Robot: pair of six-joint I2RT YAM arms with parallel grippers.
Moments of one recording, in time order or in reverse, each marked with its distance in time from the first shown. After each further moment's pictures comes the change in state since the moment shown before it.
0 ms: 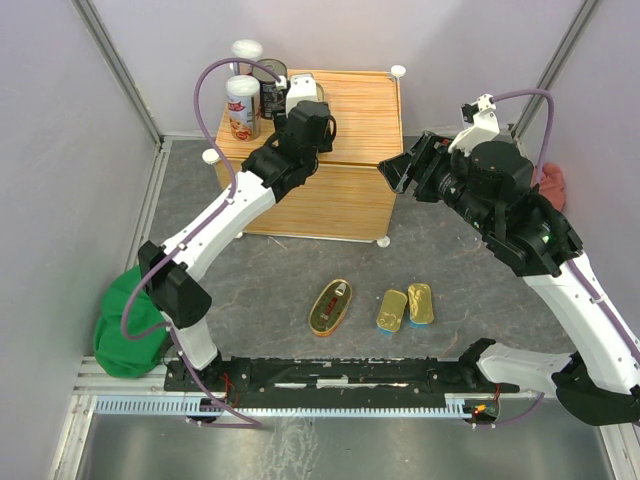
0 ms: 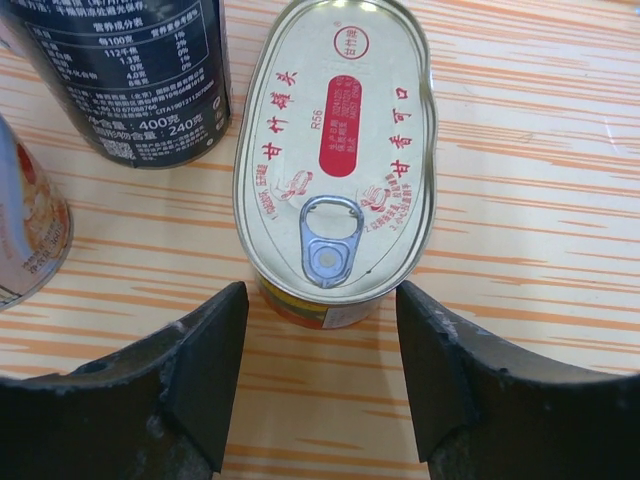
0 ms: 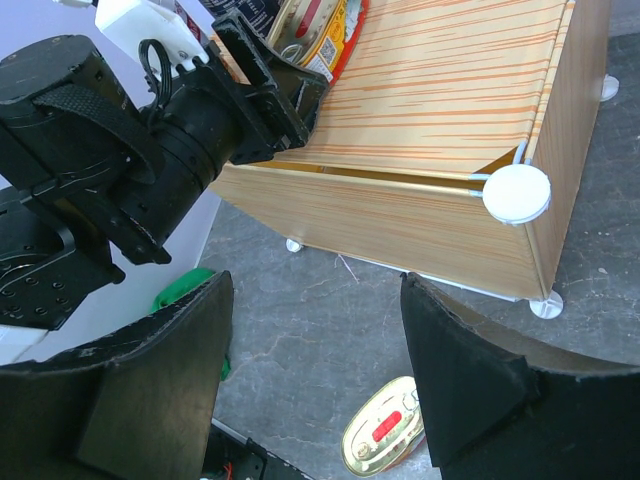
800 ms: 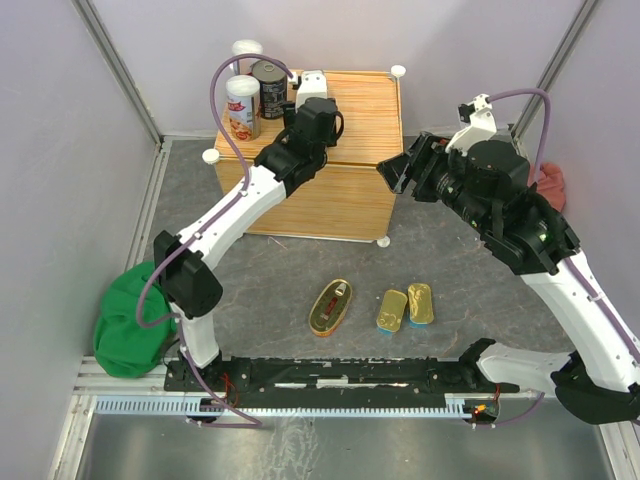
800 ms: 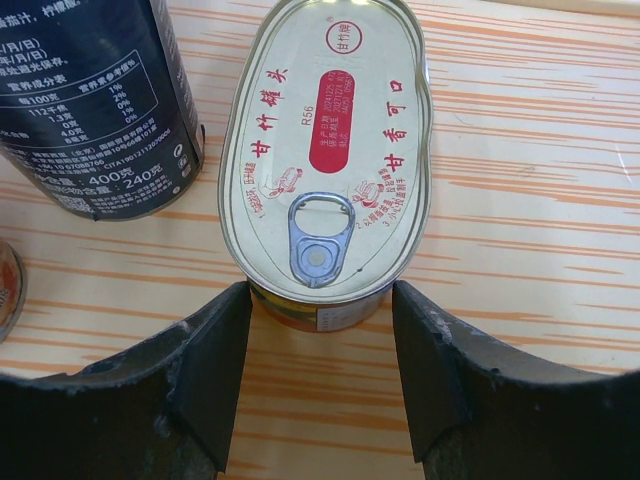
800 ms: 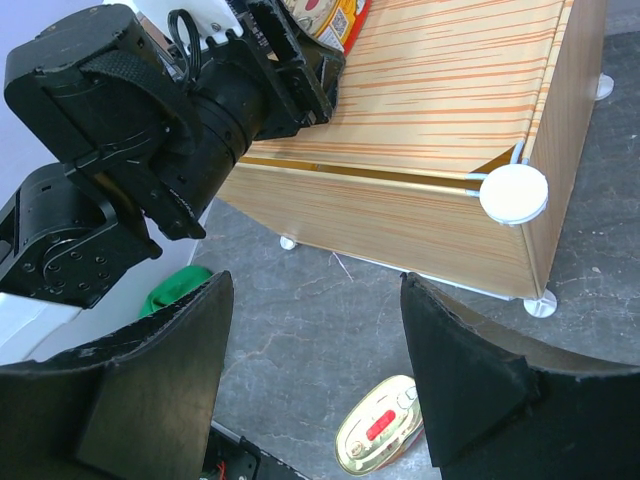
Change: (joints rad) left arm 0.009 0.091 0.047 0.096 -0.016 0.079; right arm 0.000 0.008 0.000 -0.003 0.000 -0.011
